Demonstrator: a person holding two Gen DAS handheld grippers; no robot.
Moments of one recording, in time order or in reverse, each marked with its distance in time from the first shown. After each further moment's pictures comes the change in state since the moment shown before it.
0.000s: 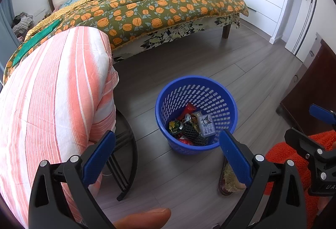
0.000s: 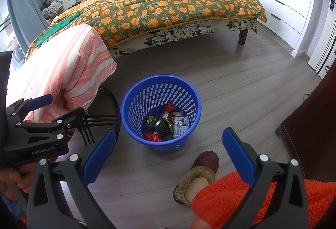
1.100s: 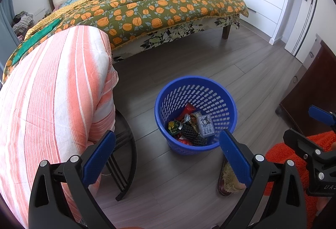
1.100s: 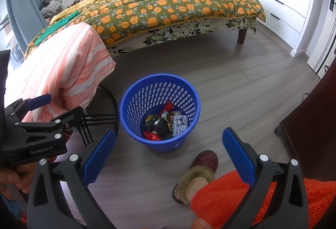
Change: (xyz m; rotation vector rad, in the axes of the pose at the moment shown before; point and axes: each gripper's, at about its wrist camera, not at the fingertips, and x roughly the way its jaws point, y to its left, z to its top) left arm -0.001 0.000 -0.002 -0.010 -0.011 -0.003; right arm 0.003 -0.001 -0.001 0.001 0.004 -0.004
